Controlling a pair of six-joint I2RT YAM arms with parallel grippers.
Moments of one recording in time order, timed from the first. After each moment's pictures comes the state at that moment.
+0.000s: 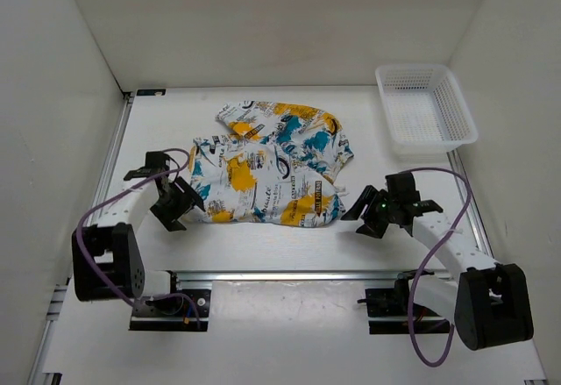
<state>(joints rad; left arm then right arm) 0.05 1.33 0.80 -0.79 0.12 -0.69 0.22 1.08 0.51 -0.47 -0.37 0.77</state>
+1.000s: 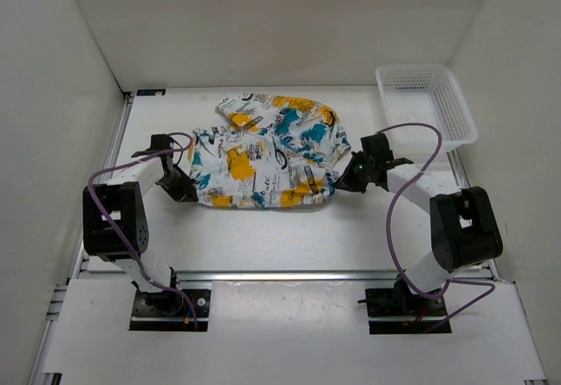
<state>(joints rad) 0.06 1.63 0.97 -0.65 0.12 -0.72 0.30 1.56 0.83 -0.24 -0.26 0.75</state>
